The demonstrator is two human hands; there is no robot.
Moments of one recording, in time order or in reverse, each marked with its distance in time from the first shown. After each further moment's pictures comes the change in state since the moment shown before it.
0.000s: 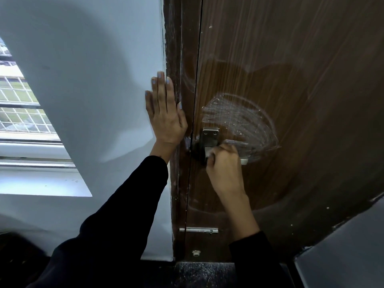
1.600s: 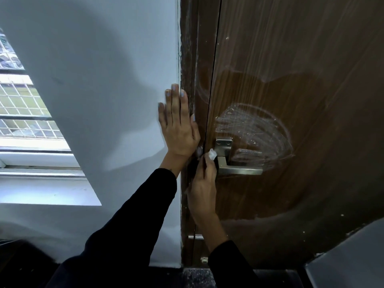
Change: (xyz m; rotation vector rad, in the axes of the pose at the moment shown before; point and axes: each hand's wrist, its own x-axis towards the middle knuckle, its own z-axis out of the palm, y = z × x) left_hand -0.003 -0.005 0.004 -0.027 -0.003 0.009; right_hand -0.020 -0.036 0.100 0.366 0.061 0.145
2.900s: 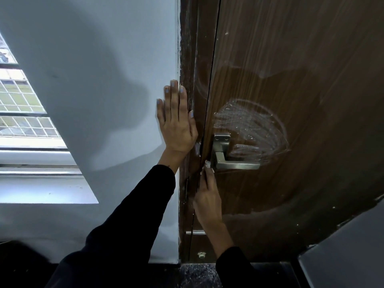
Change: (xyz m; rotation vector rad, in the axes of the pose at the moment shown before) left_hand 0.000 0.001 -0.003 -0.036 -0.022 -0.004; right_hand -0.029 0.044 -0.002 -0.282 -0.120 -0.187
